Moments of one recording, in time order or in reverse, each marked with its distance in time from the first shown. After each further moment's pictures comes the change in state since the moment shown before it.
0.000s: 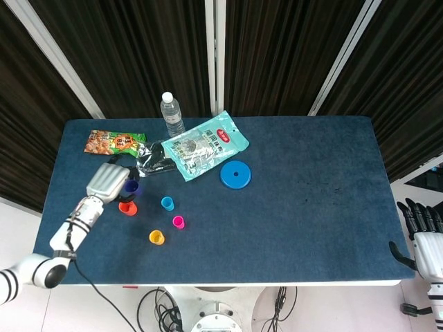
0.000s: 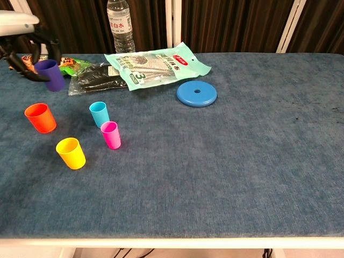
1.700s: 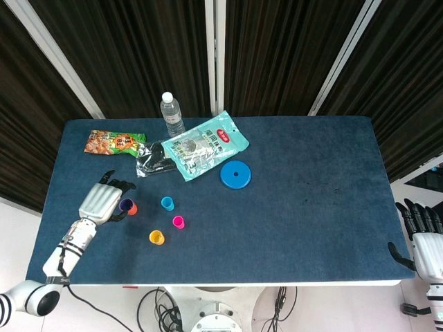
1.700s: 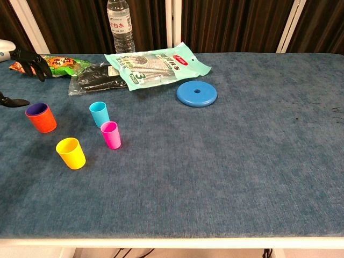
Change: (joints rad) left arm 0.118 -0.044 0.067 -0.042 0.120 0.144 0.034; right arm -0.004 0.010 0.000 -0.023 -0.002 0.010 -0.019
